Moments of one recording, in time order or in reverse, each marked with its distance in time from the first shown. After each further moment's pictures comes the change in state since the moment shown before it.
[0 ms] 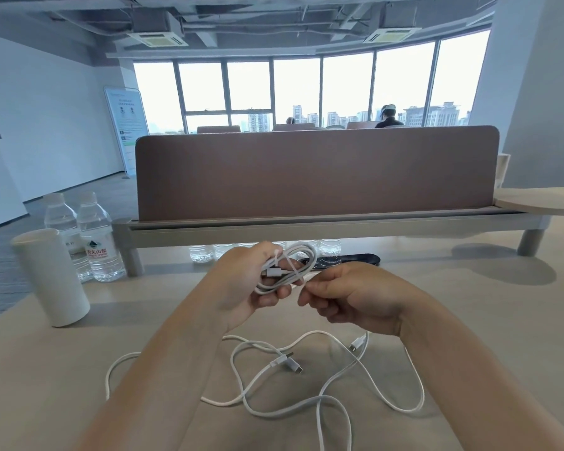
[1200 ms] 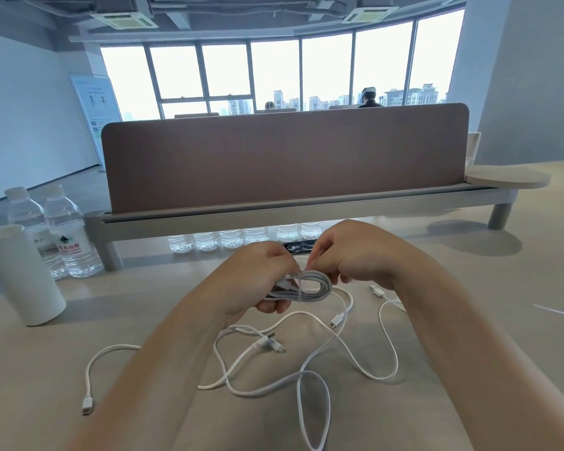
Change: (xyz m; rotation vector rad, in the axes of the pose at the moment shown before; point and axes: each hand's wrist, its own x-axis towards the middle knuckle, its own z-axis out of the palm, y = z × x) left_hand -0.009 -0.009 0.030 0.412 -0.077 0.037; right_hand -0.032 -0.034 -0.006 -0.645 0.337 -0.042
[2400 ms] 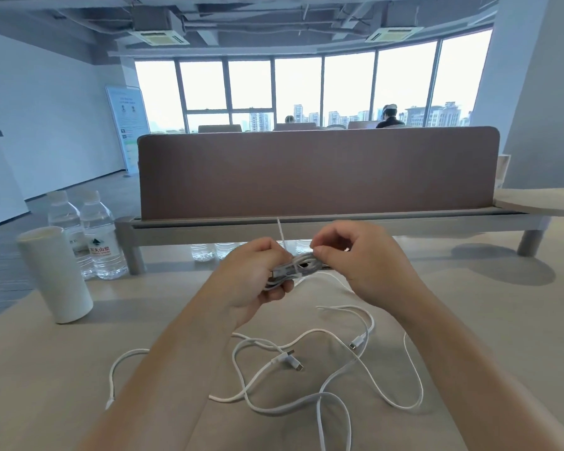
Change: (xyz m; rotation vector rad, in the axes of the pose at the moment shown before) left_hand 0.005 -0.002 -0.026 -0.349 0.181 -0.020; right_hand 0.007 -0.008 0.019 0.081 0.374 -0.304
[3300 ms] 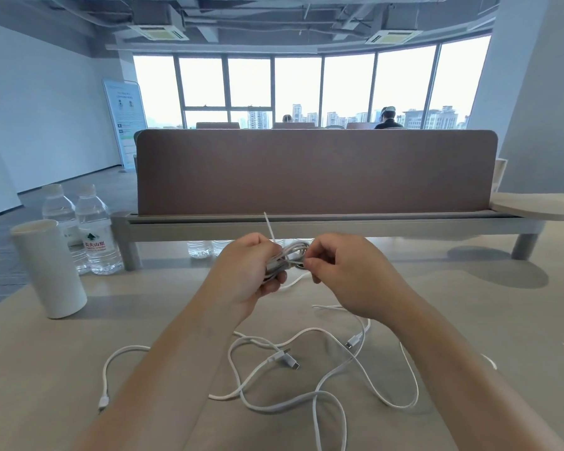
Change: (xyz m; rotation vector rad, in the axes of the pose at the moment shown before) left_hand 0.007 -0.005 0.000 -0.051 0.121 0.070; right_hand -0.001 -0.003 0.012 -0.161 -0.151 0.028
